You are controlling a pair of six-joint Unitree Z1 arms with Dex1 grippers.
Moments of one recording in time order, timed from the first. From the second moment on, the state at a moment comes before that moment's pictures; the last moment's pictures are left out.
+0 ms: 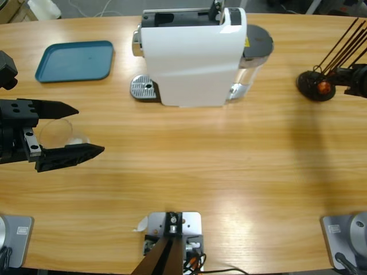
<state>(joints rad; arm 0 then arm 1) -1.02 1.22 -0.85 0.43 0.03 -0.17 0.09 1.51 -0.50 -0.20 -0.18 0.16</state>
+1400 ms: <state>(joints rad) -1.02 1.22 -0.85 0.40 0.03 -0.17 0.14 1.24 -0.87 0.24 -0.25 0.16</state>
